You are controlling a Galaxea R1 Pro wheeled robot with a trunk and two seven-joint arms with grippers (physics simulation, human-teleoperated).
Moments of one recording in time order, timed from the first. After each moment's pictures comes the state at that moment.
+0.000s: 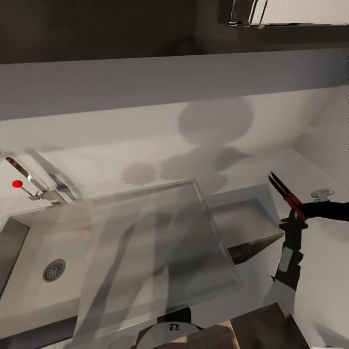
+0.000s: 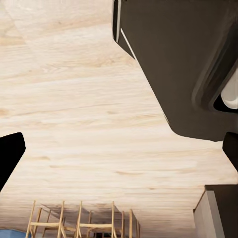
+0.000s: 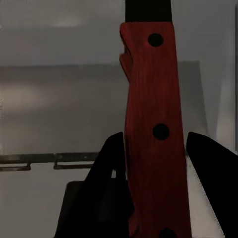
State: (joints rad) left arm -0.32 0.08 -0.08 0.08 0.13 0.25 -0.05; right arm -1.06 -0.64 -0.06 -0.55 0.15 0.37 0.84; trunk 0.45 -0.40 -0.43
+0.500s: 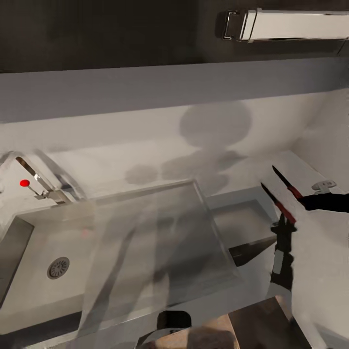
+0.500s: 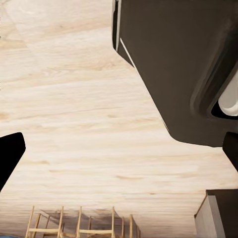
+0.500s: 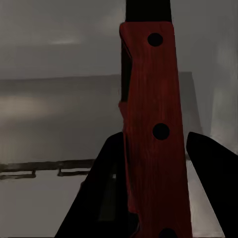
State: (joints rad) left arm -0.32 0.08 -0.08 0.08 0.13 0.25 -0.05; right arm -1.06 -0.64 -0.06 -0.68 0.15 0.51 0.84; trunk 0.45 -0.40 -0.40
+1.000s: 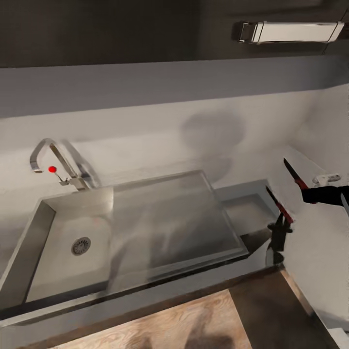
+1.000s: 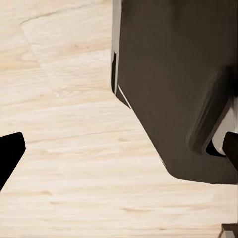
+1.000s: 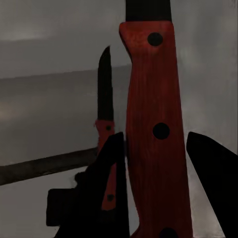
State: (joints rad) left arm -0.32 0.08 -0.08 0.08 0.13 0.11 -0.05; right arm -1.06 -0.58 -0.06 -0.78 0.14 0.61 0.54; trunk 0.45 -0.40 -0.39
